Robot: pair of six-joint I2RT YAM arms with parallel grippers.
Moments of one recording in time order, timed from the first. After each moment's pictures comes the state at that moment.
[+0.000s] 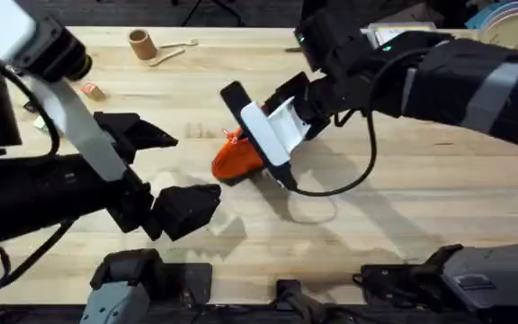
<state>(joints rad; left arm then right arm) 0.12 0.65 0.96 -1.28 0.65 0.64 0.61 1.60 1.14 -0.54 -0.19 -1.62</state>
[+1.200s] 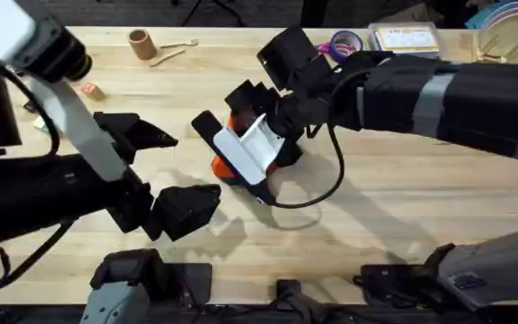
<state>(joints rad) 0.12 0.65 0.96 -1.28 0.65 0.64 0.73 1.70 1.16 -0.46 -0.18 -1.60</state>
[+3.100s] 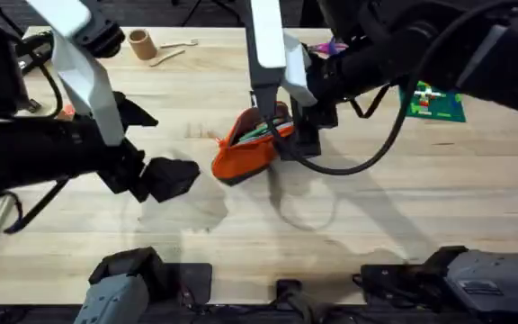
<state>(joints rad) 0.22 0.82 0.96 -1.18 0.55 0.84 0.61 1.50 1.29 -0.80 -0.34 -1.02</state>
